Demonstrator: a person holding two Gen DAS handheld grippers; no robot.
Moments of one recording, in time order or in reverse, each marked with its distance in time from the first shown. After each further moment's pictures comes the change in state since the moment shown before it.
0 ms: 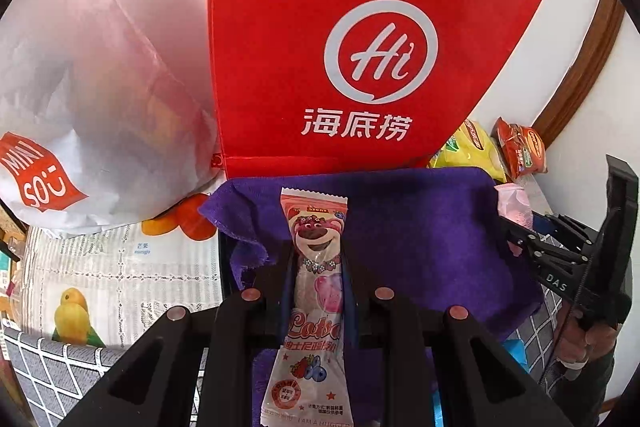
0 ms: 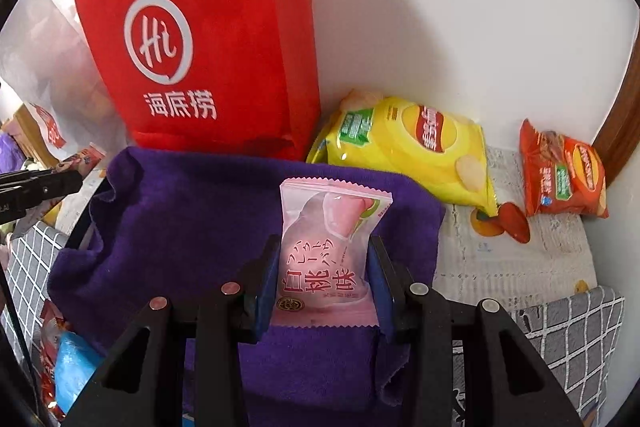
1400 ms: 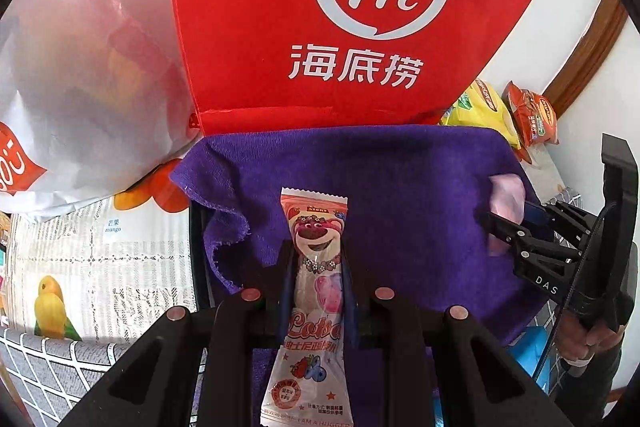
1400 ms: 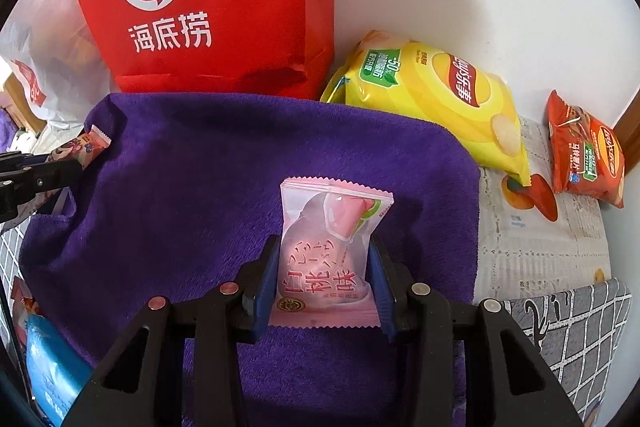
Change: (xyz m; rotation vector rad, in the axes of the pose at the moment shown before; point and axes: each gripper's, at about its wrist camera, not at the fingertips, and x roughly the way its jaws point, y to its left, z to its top) left arm 0.041 -0.010 -0.010 0.020 0.123 -0.002; right arm 0.042 0.017 -0.017 -0.051 0.130 -0.017
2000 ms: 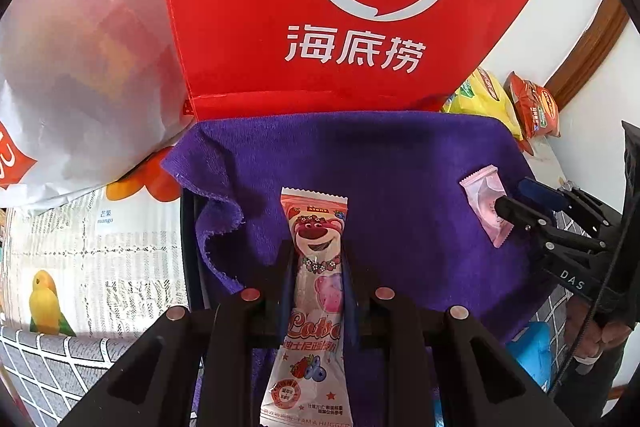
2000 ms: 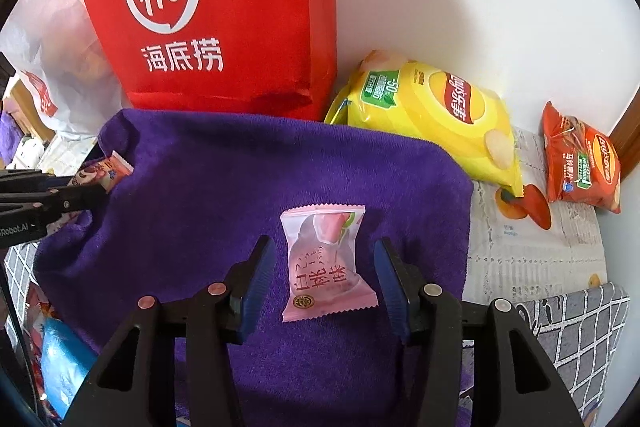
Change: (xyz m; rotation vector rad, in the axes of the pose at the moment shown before) left arm 0.012 -0.003 0.000 0.002 0.045 -0.010; right arm -0.018 0.001 0.003 0.009 -0.041 0.020
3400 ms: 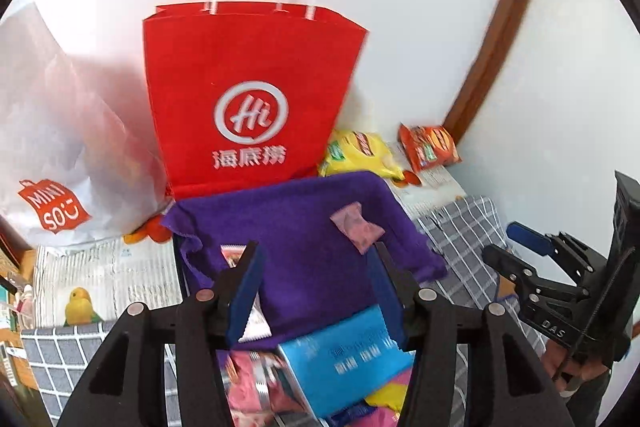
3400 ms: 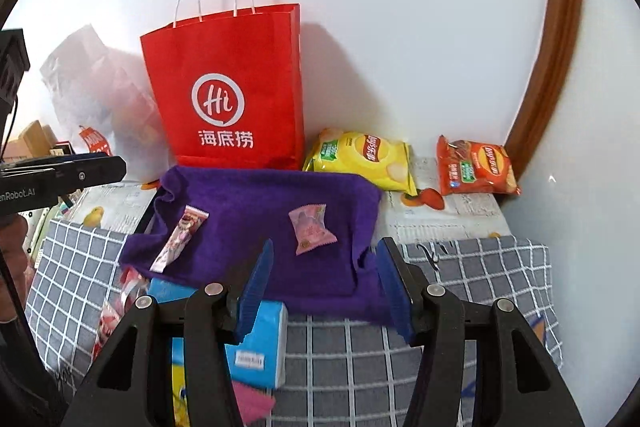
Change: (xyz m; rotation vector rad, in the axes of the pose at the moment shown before) left arm -0.168 -0.054 -0.035 0.134 -0.233 -0.157; right arm -0.196 0.024 -0.058 0.108 -0.207 -0.141
